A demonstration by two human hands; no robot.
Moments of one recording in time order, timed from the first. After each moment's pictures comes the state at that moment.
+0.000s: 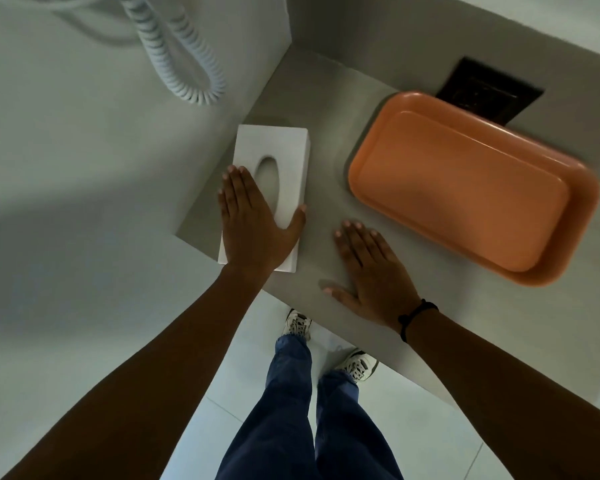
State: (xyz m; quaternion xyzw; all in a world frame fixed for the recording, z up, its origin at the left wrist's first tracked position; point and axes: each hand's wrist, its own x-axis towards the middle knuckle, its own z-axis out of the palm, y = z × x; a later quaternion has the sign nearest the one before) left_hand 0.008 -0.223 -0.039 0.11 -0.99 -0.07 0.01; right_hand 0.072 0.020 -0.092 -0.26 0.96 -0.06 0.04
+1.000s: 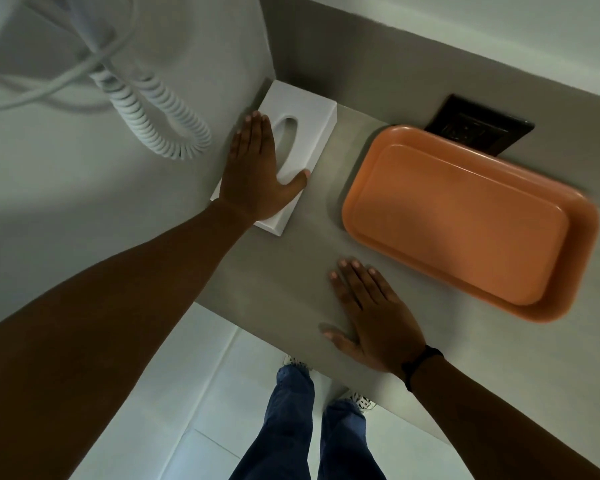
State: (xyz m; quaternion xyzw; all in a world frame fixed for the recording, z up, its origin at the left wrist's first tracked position) left_hand -0.160 -0.233 -0.033 -0.09 -1.00 -0.03 -0.02; right_hand 0.076 0.019 -0.102 -0.24 0.97 -0.09 0.03
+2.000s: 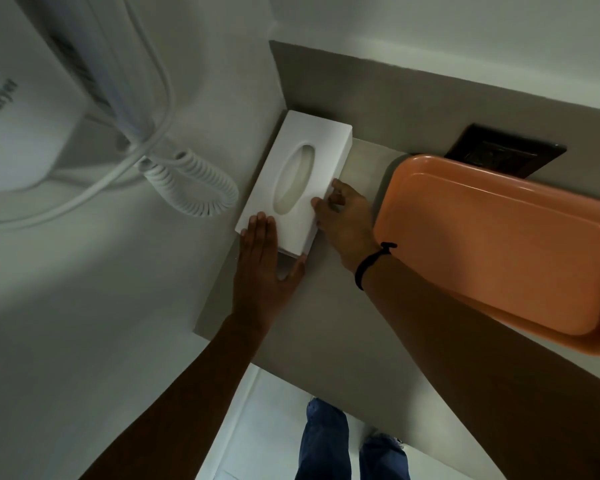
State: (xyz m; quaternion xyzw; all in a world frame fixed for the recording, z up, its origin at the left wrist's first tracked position) left_hand -0.068 -0.270 -0.063 -0.07 -0.98 -0.17 0.11; right_hand -0.143 -0.100 -0.013 0.25 0.70 -0.66 0.13
